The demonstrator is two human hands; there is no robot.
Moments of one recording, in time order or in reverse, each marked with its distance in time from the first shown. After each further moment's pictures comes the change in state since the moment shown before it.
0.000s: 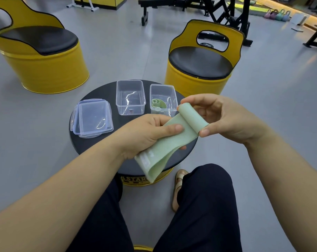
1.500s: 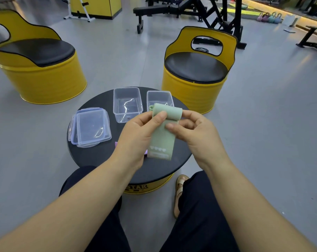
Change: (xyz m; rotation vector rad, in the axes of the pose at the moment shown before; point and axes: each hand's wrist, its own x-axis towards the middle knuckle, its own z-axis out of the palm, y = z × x) left_hand 0.020 -0.014 0.010 -0.337 0.494 0.204; right_hand 0.017 0.031 0.057 0.168 0.687 0.019
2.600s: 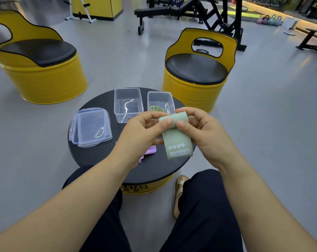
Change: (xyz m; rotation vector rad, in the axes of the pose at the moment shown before) left_hand -0.006 0.008 -0.003 0.118 -0.102 0.069; right_hand -0.003 -0.010 -0.016 -0.047 -0.179 -0.050
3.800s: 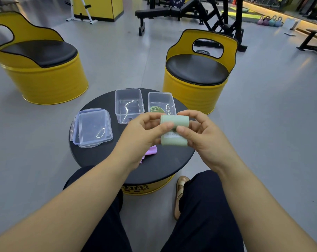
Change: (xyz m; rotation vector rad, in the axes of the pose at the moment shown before) left_hand 0.002 -0.007 -0.005 -0.006 0.031 -0.041; right_hand -0.002 0.012 0.000 0.109 -0.007 0.044
